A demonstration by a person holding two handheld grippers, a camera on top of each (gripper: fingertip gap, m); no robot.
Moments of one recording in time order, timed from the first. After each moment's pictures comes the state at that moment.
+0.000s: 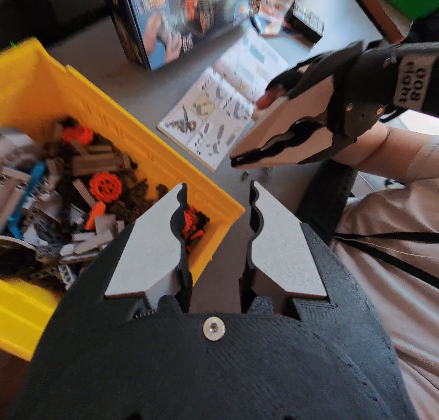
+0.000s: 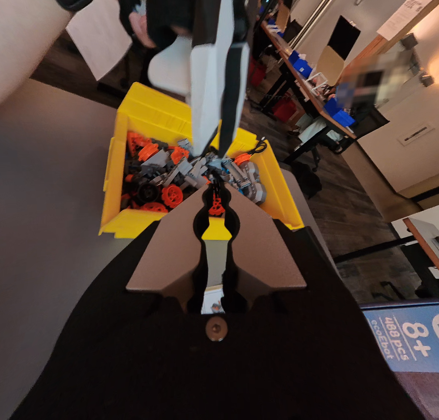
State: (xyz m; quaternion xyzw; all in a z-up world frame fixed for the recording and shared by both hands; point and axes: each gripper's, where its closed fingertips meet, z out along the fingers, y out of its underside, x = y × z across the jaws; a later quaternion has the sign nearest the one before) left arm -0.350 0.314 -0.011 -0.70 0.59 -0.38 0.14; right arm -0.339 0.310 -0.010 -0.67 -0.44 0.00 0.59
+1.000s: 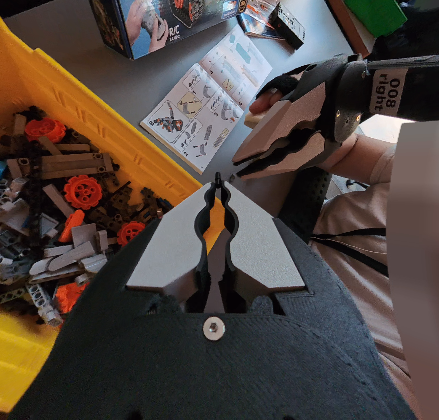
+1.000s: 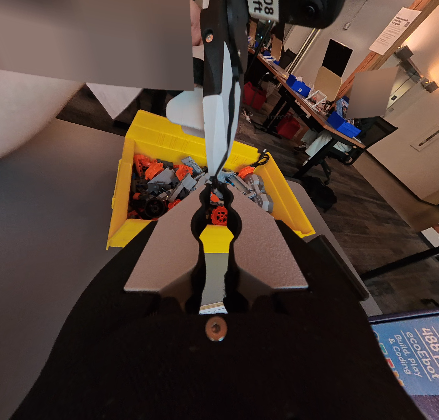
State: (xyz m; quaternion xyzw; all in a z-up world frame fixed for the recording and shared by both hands) left arm -0.338 0.314 -0.017 -0.70 0.57 -0.42 0.08; right arm -0.336 0.309 -0.006 -0.66 -0.41 0.06 0.63
